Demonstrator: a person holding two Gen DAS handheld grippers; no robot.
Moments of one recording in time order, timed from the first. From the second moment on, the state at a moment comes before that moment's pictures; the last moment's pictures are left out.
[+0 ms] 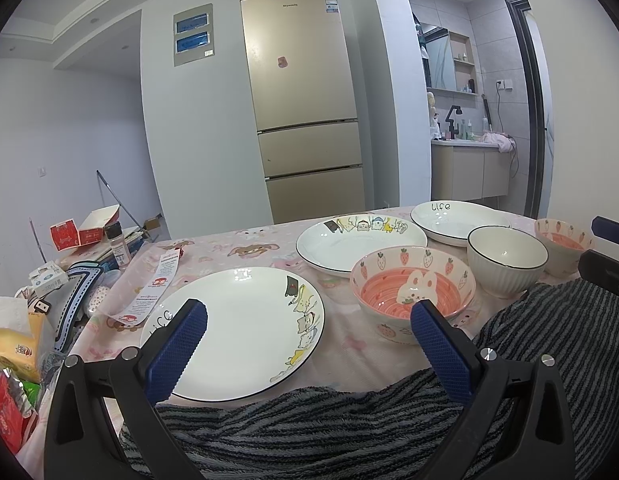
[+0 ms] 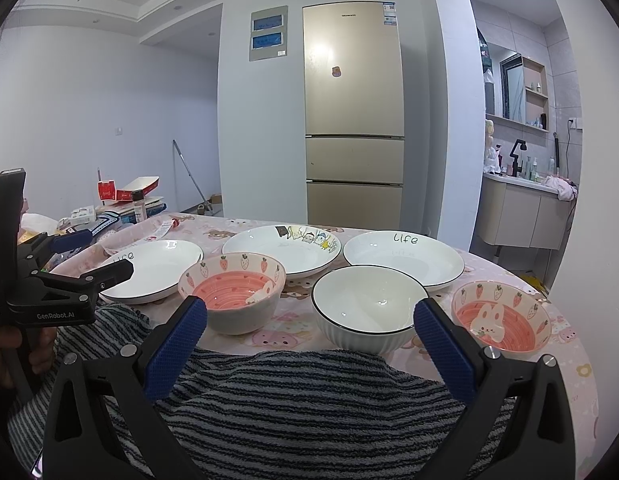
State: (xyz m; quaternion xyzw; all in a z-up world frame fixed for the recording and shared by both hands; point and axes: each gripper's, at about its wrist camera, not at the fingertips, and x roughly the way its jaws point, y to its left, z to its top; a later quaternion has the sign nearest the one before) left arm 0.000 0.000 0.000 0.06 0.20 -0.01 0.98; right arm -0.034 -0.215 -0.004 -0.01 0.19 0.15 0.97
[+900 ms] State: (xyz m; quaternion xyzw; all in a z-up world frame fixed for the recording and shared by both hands) left arm -0.001 0.000 0.000 0.06 0.20 -0.01 0.98; right arm -0.034 -0.213 -0.005 -0.01 0.19 0.15 0.97
